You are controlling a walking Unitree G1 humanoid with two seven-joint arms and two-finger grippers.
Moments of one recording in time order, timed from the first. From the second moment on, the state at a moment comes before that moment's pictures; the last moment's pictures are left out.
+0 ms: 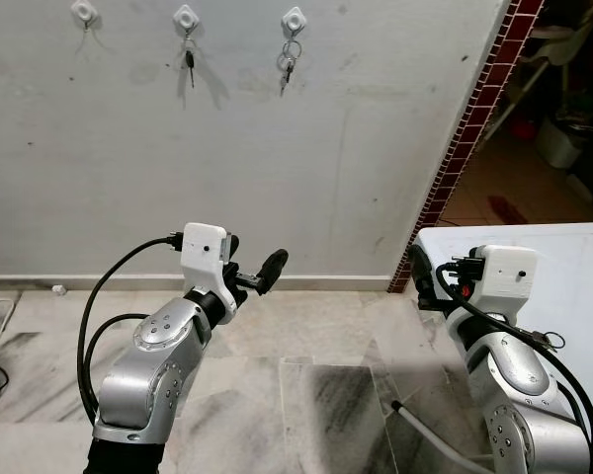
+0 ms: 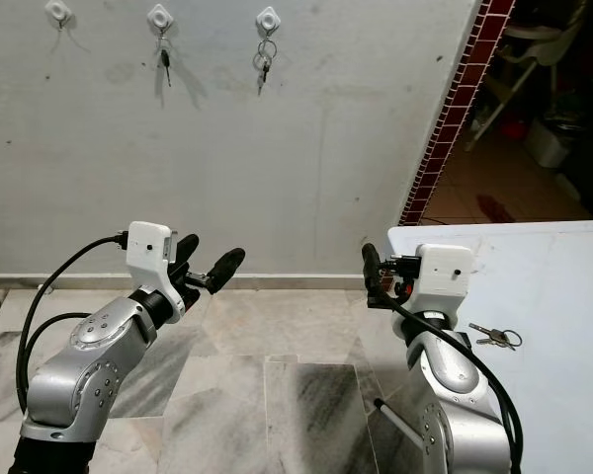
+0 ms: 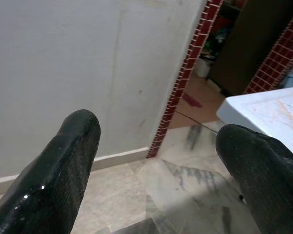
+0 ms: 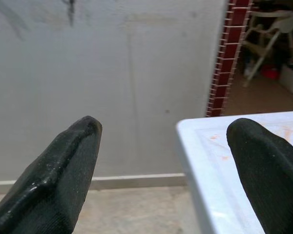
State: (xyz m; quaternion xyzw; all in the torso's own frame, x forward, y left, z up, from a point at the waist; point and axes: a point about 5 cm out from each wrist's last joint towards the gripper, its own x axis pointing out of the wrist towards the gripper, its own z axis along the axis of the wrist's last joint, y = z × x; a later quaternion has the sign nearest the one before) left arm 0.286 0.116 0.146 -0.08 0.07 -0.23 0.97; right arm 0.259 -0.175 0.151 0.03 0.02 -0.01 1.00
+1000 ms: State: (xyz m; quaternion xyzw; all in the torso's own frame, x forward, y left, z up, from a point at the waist) left arm 0.291 0.117 0.138 -0.08 0.08 -0.22 0.97; right arm 0.256 -0.184 0.148 0.01 0.05 -0.03 1.00
